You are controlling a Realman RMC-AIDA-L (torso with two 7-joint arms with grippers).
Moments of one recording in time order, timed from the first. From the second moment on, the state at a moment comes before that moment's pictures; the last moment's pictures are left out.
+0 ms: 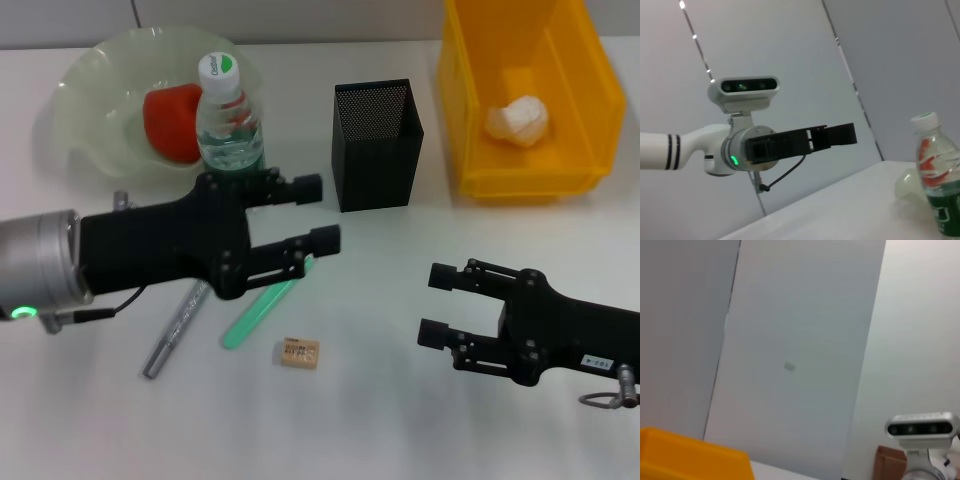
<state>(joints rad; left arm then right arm) -0.33 -2.05 1.27 0.79 1.37 1.61 -1.33 0.35 2.08 -0.84 -0.37 -1.72 -1.73 1.07</state>
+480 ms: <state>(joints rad) -0.28 -2.03 1.21 0.70 1.37 1.62 -1.21 0.35 2.05 -0.84 -0.59 -1.80 -1.81 1.33</state>
